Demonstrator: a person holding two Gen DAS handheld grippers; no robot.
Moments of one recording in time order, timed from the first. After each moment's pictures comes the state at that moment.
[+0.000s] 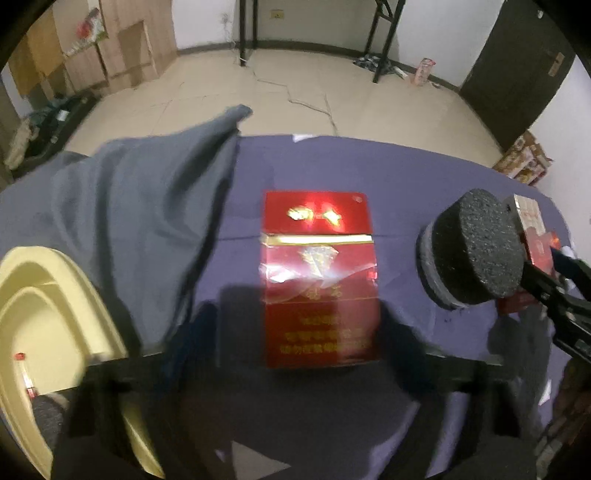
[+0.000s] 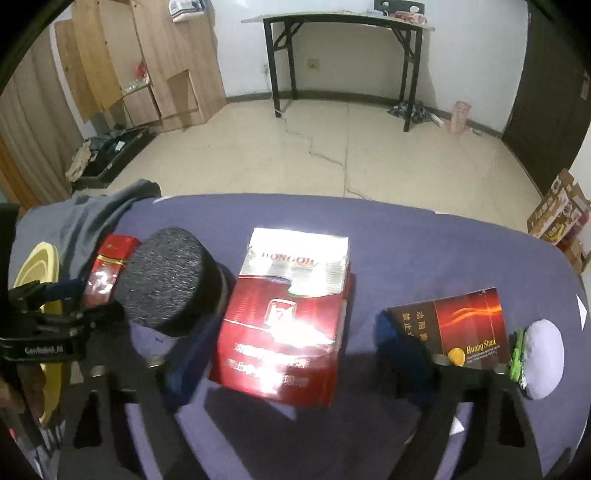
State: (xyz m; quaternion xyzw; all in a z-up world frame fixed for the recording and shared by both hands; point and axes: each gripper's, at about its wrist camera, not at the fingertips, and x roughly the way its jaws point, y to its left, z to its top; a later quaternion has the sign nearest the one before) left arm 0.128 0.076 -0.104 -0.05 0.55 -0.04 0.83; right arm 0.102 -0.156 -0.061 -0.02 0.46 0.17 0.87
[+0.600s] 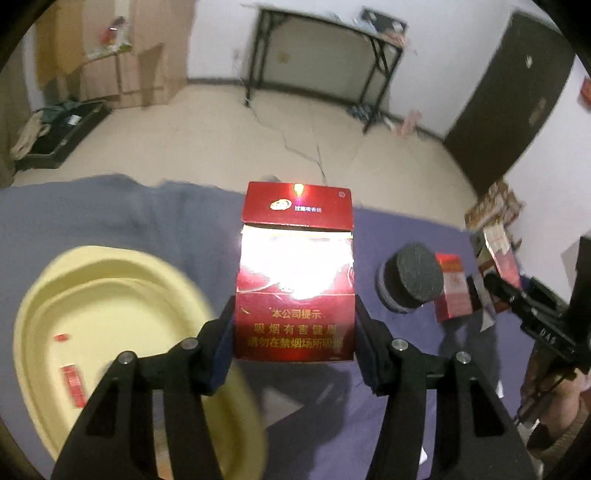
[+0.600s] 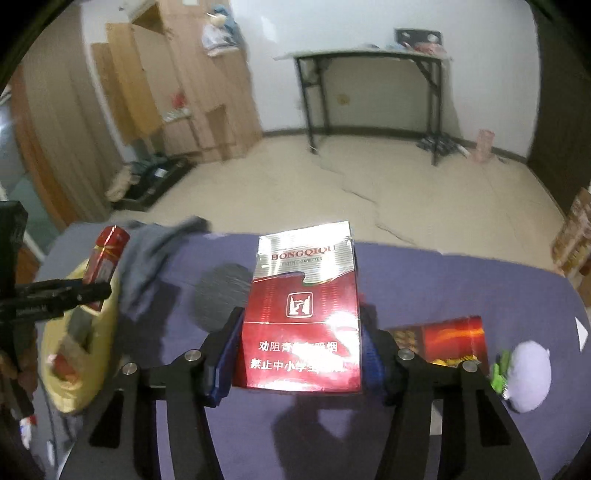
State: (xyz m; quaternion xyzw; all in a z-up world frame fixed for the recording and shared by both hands) left arm 0.061 0.148 -0.003 -0.11 0.46 -0.03 0.88; right arm 0.075 -0.185 -0.023 0.02 0.39 0.25 0.89
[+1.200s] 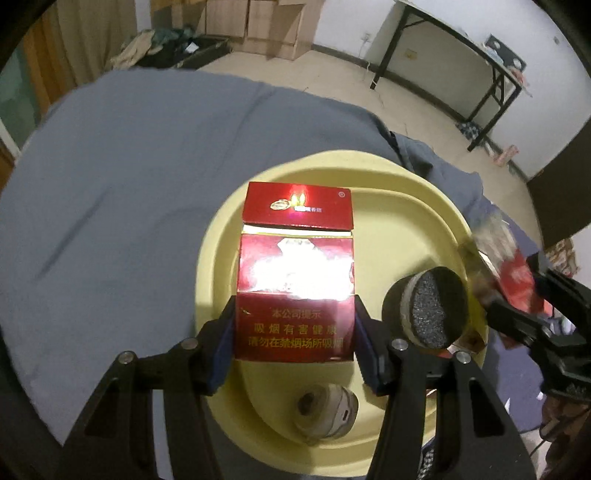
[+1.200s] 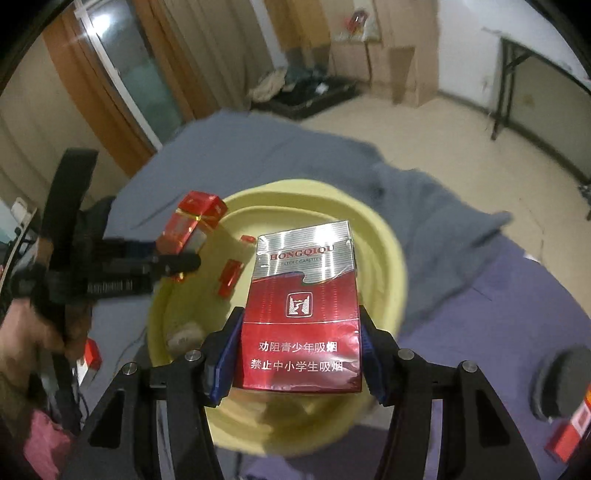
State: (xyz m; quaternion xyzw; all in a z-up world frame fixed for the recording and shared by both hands) left arm -0.040 0.328 -0.058 -0.19 0.52 0.12 0.82; right arm 0.004 0.076 -0.003 -0.11 0.44 0.50 0.74
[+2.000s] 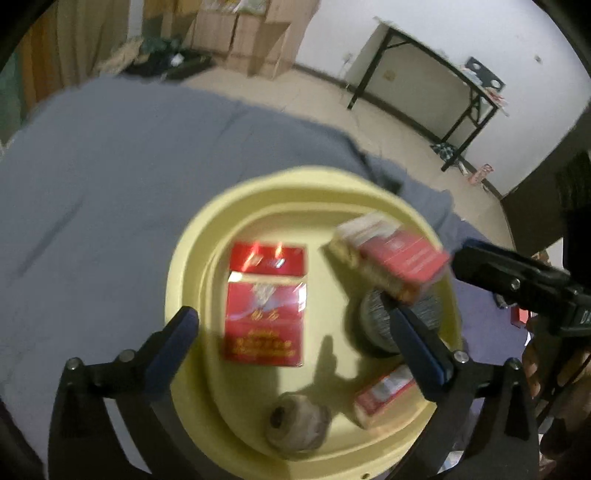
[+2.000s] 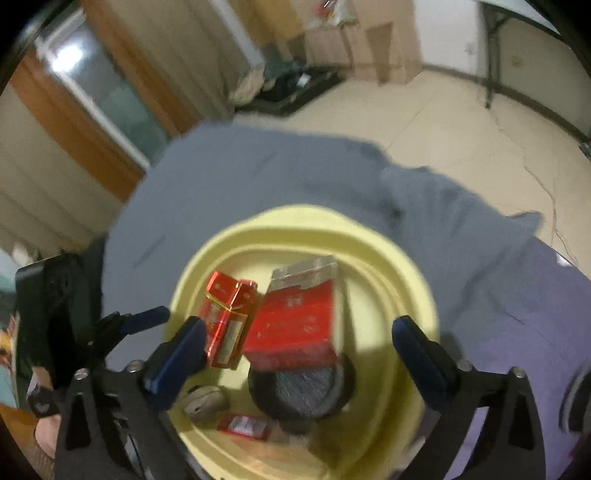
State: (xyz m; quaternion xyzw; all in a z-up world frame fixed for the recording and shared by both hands) left arm -0.050 0.321 -0.029 -0.20 0.47 0.08 0.86; right arm 0.053 0.146 0.001 -0.06 0.49 0.47 0.73
